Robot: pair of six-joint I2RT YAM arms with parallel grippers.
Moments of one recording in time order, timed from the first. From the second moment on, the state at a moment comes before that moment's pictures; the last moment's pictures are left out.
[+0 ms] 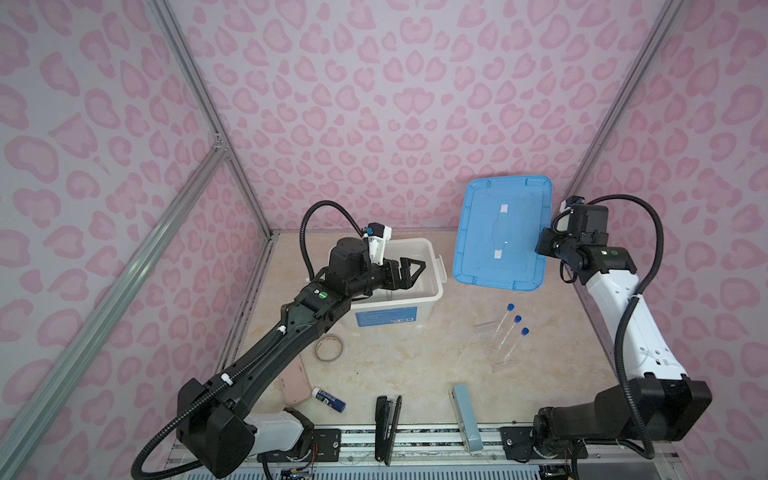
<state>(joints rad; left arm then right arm) -0.58 1.30 1.19 -0.21 0.36 -0.54 -0.05 1.38 1.50 -0.71 0.08 0.20</state>
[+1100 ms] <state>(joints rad) -0.45 1.53 1.29 0.15 0.70 -0.65 0.15 1.13 1.26 -0.53 -0.24 0.38</state>
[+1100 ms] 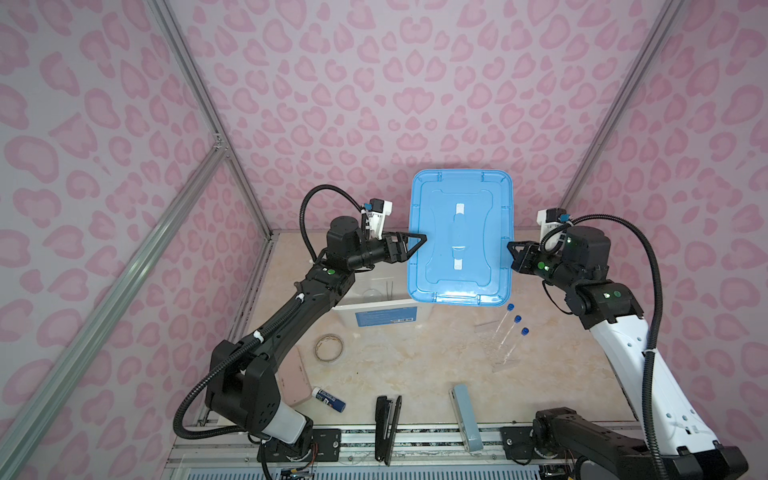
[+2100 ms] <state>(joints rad) -0.43 1.58 1.32 0.02 0.71 -0.68 0.29 1.31 1.26 -0.51 -0.04 0.34</state>
